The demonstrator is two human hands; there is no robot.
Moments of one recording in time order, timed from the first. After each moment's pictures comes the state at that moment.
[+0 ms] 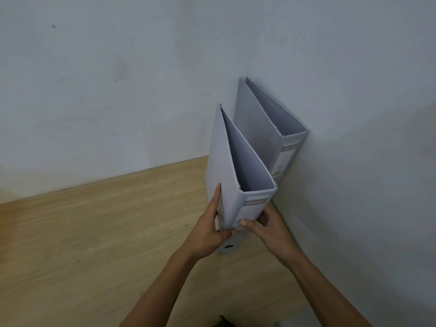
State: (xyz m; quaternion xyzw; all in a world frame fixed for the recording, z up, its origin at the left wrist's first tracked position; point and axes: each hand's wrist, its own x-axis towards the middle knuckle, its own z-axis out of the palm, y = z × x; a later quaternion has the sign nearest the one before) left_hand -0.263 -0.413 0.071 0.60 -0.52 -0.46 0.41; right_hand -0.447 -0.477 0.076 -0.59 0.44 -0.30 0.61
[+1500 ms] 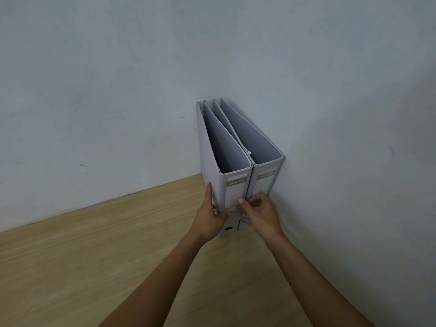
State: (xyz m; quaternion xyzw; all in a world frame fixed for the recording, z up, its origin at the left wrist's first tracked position) left_hand -0.287 -0.550 0.069 0.68 -0.48 -0.41 0.38; right_hand -0.442 -0.596 0.081 -0.49 0.54 -0.36 0.58
